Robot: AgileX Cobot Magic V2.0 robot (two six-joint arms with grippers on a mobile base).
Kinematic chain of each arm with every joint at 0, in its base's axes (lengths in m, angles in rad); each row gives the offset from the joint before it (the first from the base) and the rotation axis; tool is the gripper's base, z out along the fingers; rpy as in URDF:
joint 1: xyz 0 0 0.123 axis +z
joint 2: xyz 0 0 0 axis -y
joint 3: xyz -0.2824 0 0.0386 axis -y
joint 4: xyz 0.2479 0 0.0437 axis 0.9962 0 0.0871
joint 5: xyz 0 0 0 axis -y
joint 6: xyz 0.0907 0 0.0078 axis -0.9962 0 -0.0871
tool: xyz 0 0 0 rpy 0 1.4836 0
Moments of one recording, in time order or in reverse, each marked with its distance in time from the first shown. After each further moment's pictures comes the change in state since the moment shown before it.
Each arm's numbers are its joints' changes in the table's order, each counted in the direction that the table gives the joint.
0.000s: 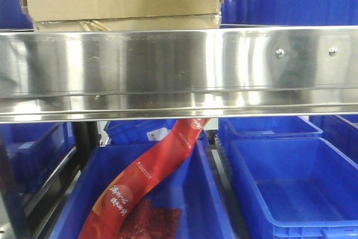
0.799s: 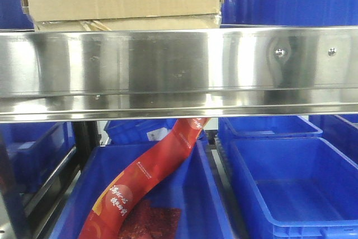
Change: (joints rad) left arm 0.053 0.817 -1.060 0.005 0.634 0.054; right arm -0.202 0.785 -0.987 -0.053 0.494 -0.088
